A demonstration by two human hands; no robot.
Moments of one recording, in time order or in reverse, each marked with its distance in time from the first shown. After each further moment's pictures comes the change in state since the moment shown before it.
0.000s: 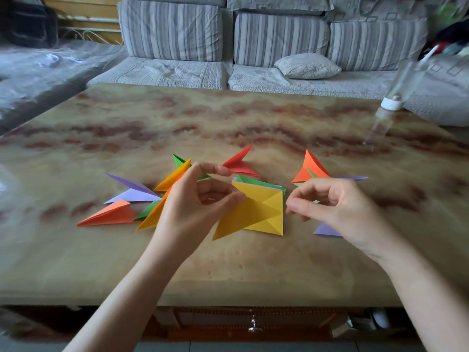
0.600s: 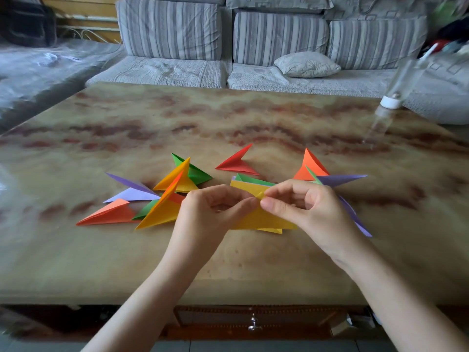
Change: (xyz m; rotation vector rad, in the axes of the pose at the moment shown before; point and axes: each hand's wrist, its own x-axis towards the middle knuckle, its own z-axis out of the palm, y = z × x) left_hand -0.009 -0.006 0.016 0.158 0.008 0.000; right_hand 0.003 -0.001 0.035 0.147 0.096 -0.008
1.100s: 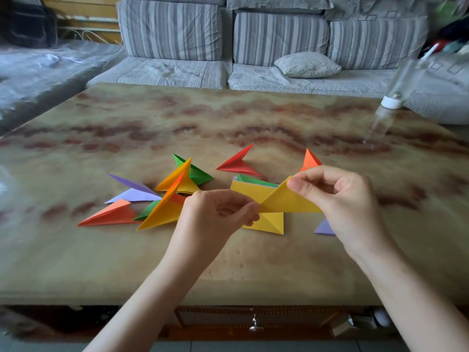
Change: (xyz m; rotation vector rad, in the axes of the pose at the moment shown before) left_hand 0.000 -0.003 -0.002 0.116 -0.061 0.026; right_hand 0.004 -0.005 -0.015 -0.034 0.254 -0.100
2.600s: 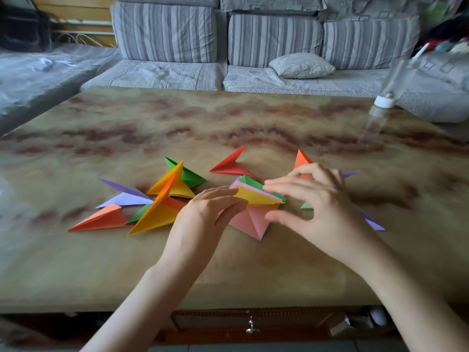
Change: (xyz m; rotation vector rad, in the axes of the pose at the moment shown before) left_hand 0.014 -0.031 0.002 0.427 0.008 0.244; right_hand 0.005 0.020 -0.012 -0.794 -0.173 -0.629
